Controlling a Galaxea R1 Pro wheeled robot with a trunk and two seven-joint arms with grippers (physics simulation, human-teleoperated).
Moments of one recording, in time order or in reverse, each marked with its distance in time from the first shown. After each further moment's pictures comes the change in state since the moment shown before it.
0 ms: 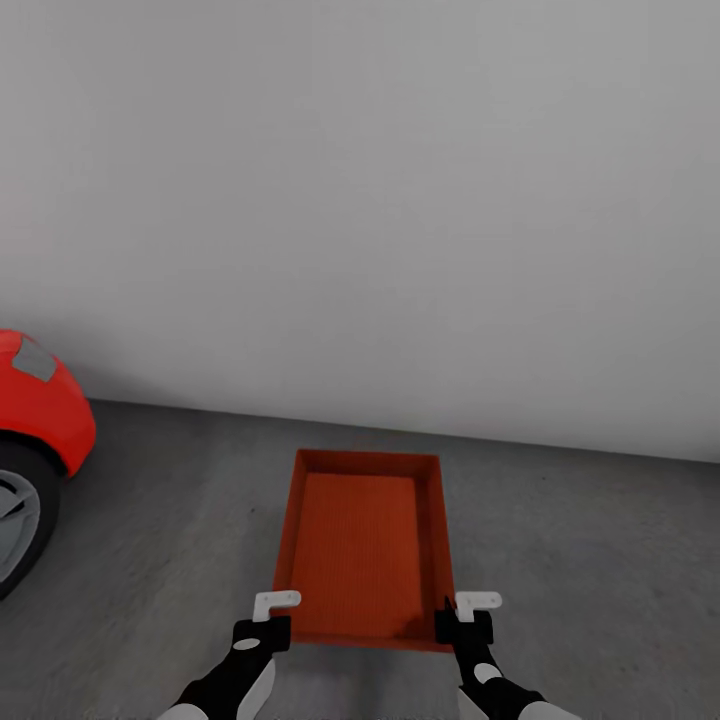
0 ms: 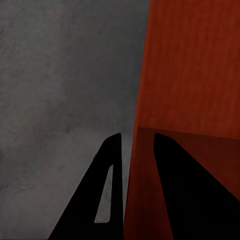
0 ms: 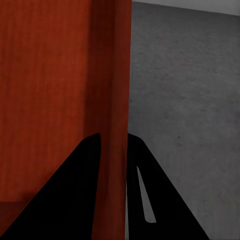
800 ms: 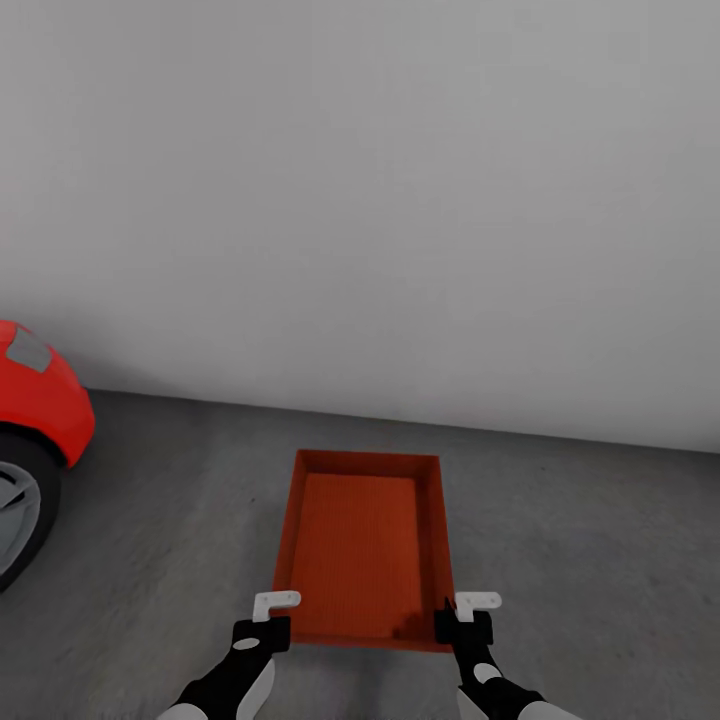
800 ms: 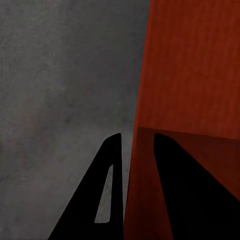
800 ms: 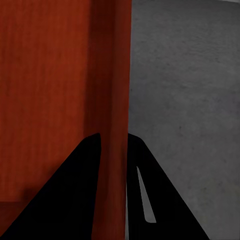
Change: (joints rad) left arm 0.000 0.001 0.000 0.000 0.000 0.002 -0.002; right arm 0.000 0.001 0.004 0.000 -0.005 0.002 -0.001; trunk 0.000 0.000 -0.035
